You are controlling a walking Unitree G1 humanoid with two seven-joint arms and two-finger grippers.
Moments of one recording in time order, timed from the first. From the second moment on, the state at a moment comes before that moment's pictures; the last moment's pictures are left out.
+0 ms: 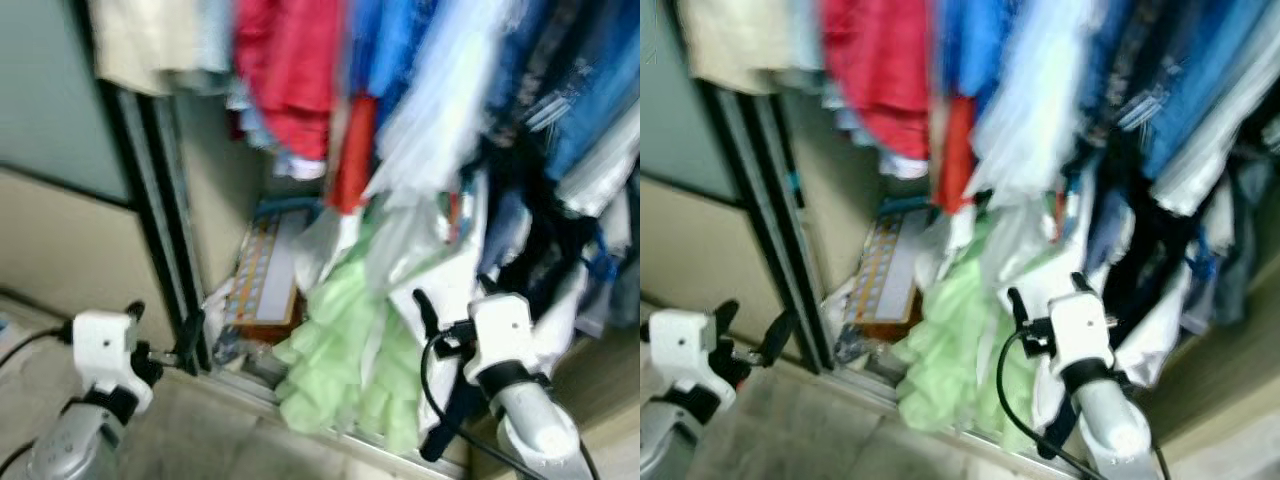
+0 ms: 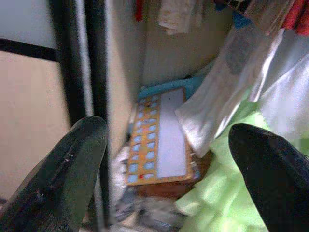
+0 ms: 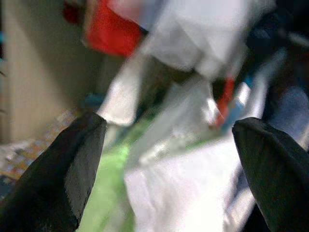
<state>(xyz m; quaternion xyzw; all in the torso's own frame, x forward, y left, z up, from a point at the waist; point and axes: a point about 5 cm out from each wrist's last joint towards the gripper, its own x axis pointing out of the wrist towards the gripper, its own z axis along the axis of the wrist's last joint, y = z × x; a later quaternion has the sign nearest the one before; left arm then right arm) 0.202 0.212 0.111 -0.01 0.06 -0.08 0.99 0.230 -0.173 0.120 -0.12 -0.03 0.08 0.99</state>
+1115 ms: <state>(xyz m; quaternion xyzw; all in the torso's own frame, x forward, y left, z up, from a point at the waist) 0.261 0.194 0.139 0.02 -0.01 -0.01 1.00 0.292 -0.158 0.135 -0.10 -0.06 0.05 0.99</state>
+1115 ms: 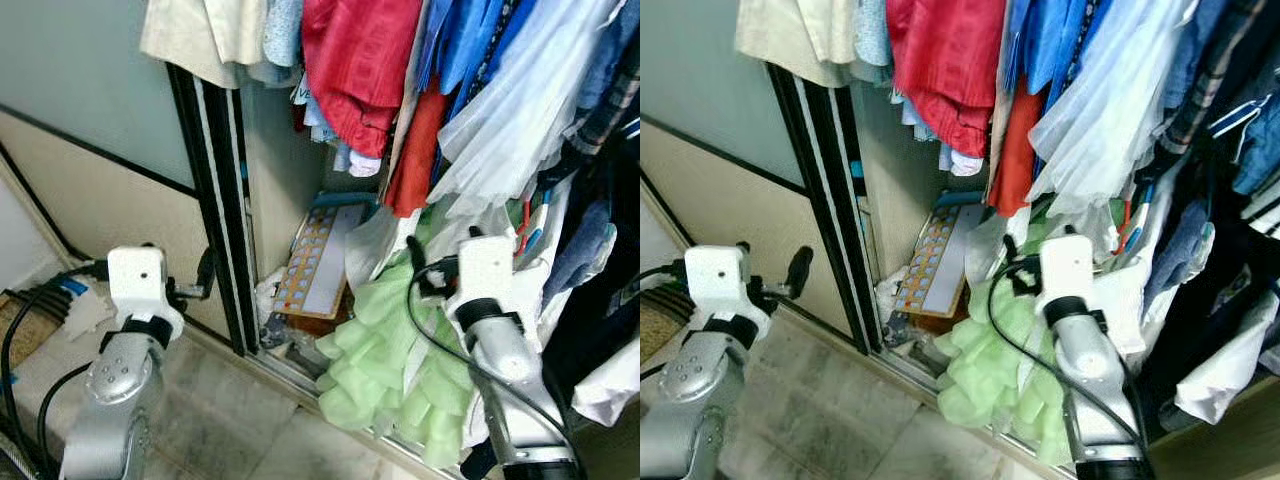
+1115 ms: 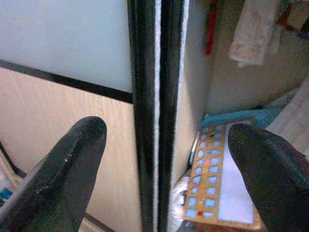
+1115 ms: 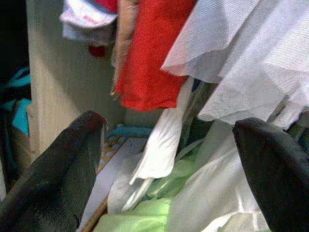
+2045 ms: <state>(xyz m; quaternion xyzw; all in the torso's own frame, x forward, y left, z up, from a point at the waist) 0.257 0.176 0.158 0.03 -0.05 0.01 1.00 0.298 -0.157 0.135 -0.10 -0.06 0.08 0.99</state>
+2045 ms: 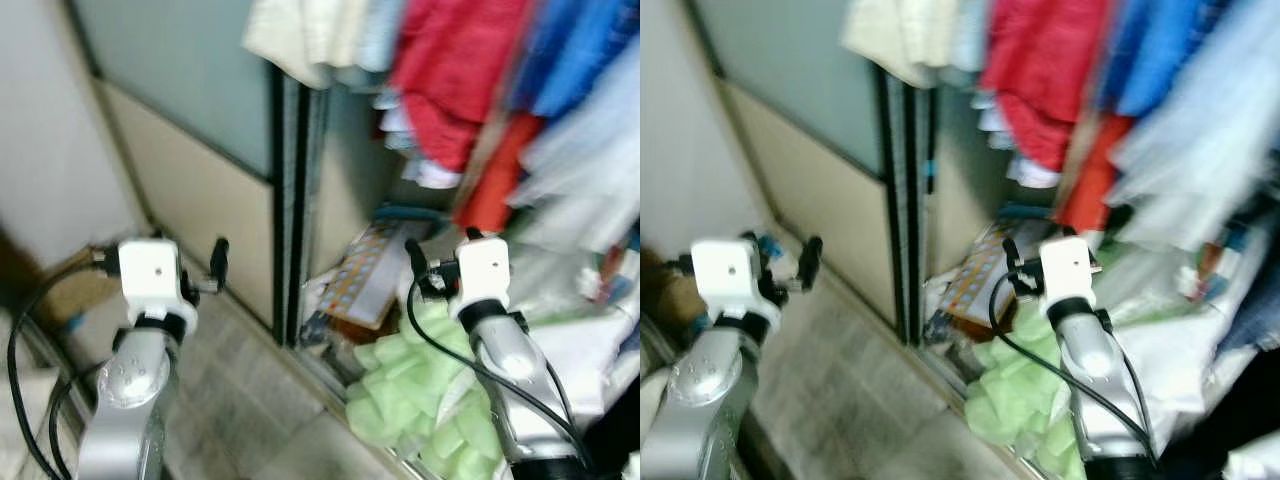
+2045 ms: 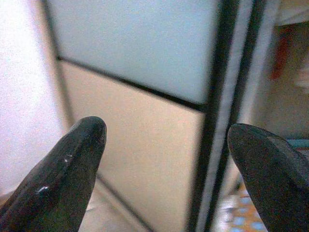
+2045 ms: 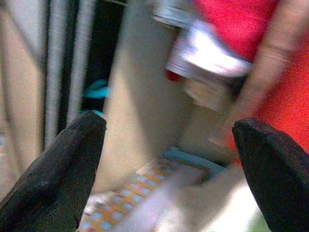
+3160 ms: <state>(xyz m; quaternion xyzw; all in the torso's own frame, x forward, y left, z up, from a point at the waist) 0.265 0.178 0.116 0.04 -0.02 0.00 1.00 0.304 -0.138 0.129 -0.07 -0.08 0.07 0.99</state>
